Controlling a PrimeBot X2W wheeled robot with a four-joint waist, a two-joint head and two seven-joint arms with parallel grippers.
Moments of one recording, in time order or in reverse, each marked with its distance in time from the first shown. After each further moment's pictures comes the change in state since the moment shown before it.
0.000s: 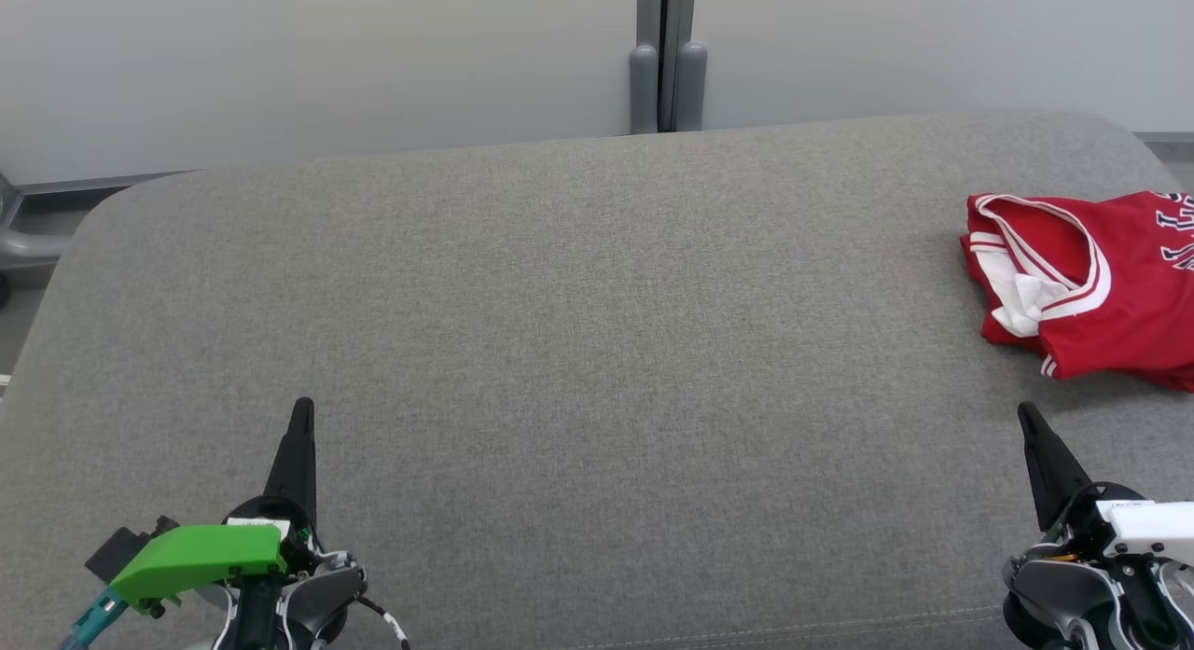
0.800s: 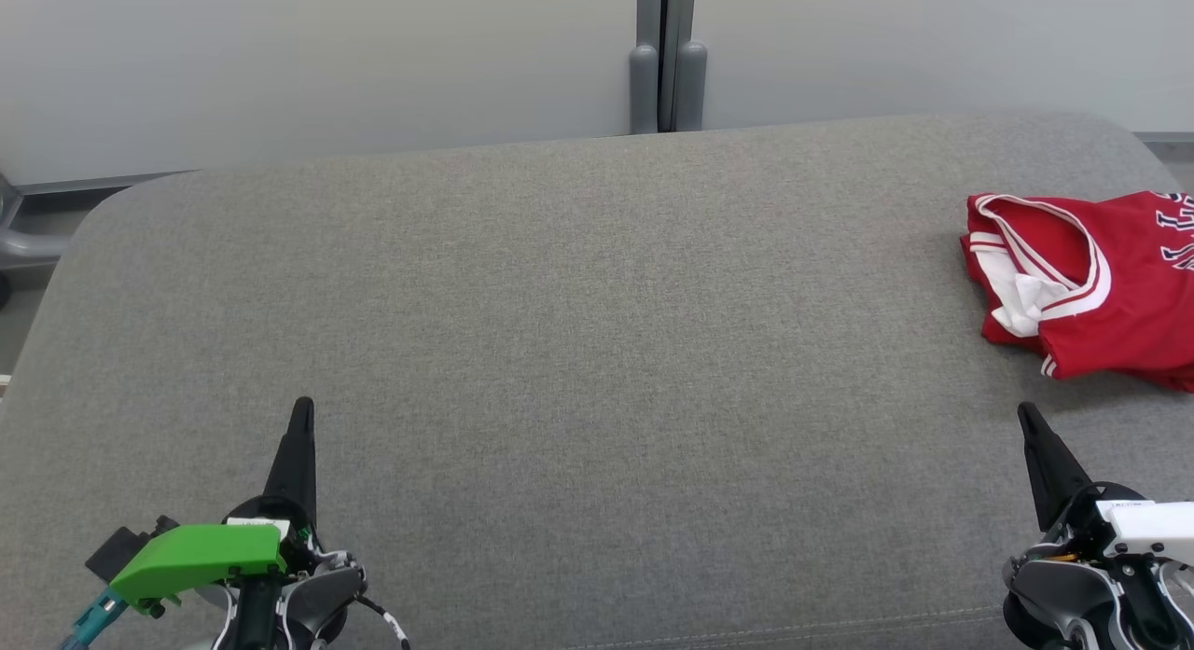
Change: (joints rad) left arm 0.000 -0.001 0.001 0.000 0.000 0.000 0.001; right arm 0.000 0.000 0.000 0.000 0.000 0.000 0.000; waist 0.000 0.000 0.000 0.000
